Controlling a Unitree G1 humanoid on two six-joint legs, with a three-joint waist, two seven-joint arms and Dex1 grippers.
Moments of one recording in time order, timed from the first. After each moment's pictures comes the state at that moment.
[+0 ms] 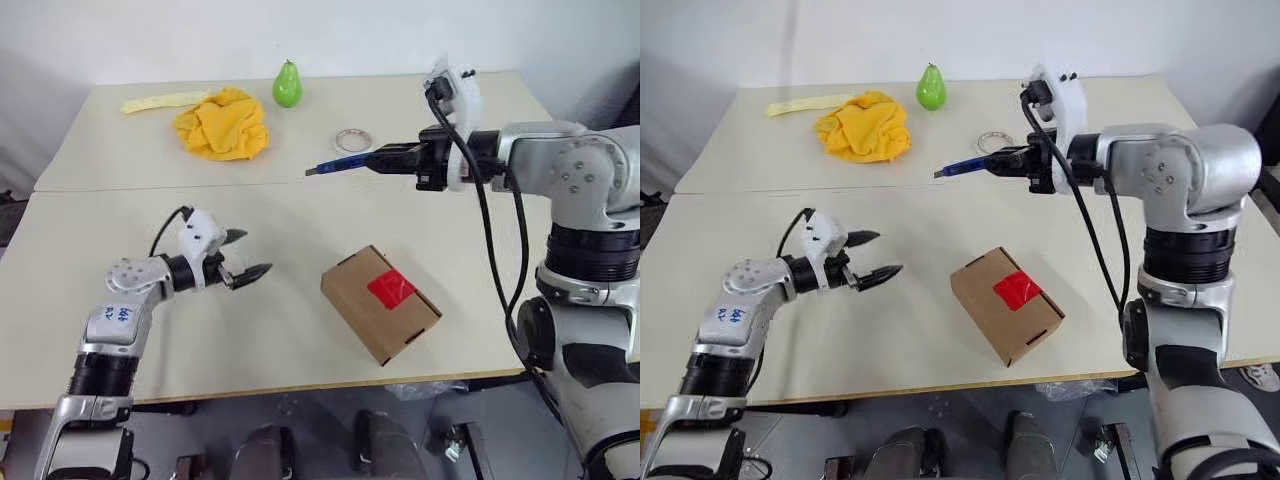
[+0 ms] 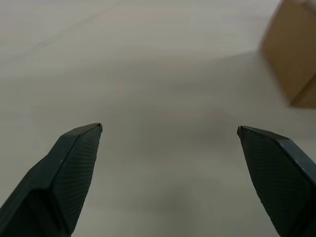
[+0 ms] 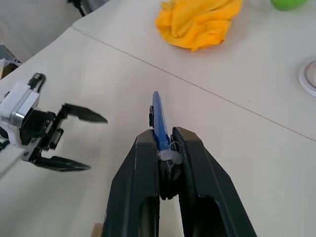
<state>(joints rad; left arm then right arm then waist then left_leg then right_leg) -0.41 0.56 0.10 -0.02 -0.44 0.51 -0.84 -1.13 -0.52 -0.13 -0.09 0.56 1.44 0.68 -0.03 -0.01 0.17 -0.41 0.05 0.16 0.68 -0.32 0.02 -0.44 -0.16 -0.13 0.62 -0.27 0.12</state>
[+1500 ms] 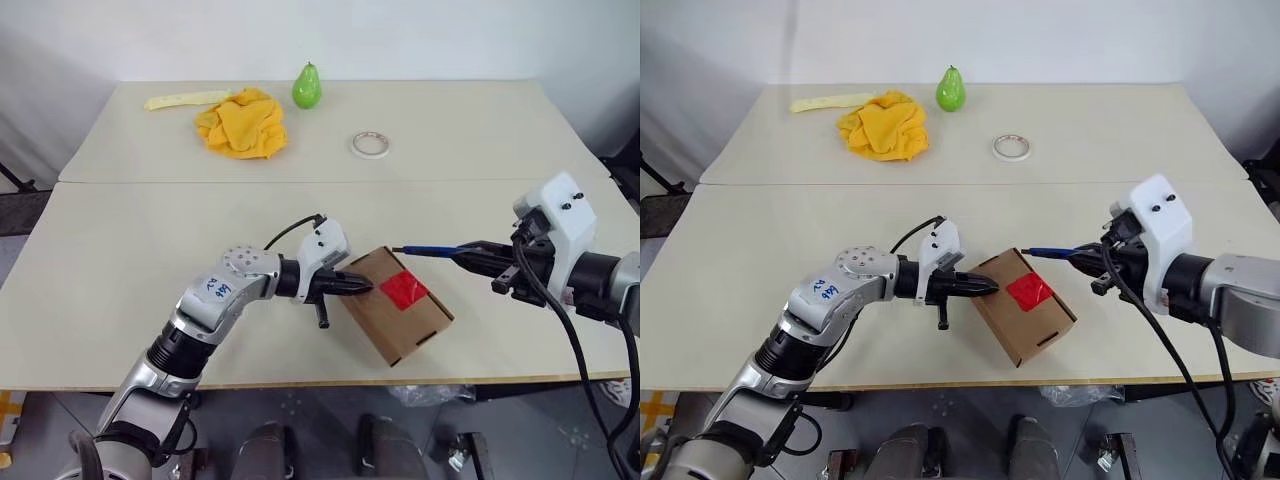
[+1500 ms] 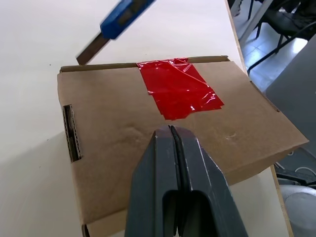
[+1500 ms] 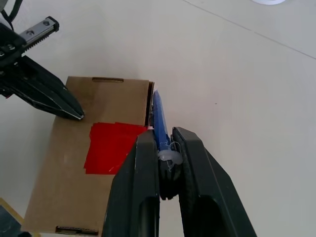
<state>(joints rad) -0.68 0.40 -0.34 -0.13 -0.38 0.75 -0.83 -0.47 -0.94 -0.52 -0.65 1.42 1.55 0.04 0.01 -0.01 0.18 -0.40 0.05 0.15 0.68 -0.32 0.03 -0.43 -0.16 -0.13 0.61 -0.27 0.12</state>
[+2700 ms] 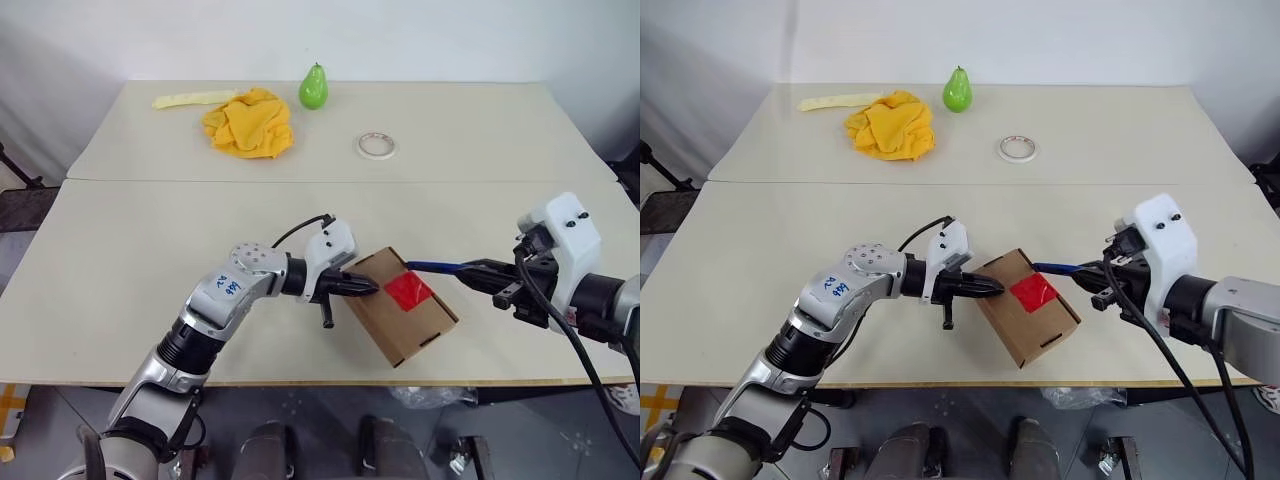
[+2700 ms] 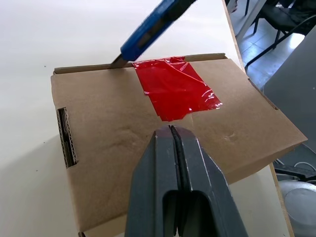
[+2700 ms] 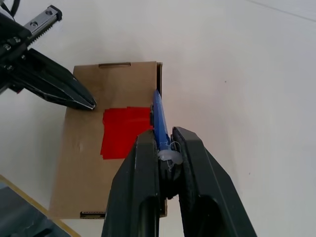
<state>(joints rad) -0.70 0.37 -0.35 -0.10 -0.32 0.74 -0.87 -0.11 -1.30 -0.44 -0.66 1.77 1.05 -0.18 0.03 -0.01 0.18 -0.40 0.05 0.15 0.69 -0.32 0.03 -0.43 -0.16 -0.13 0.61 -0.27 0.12</state>
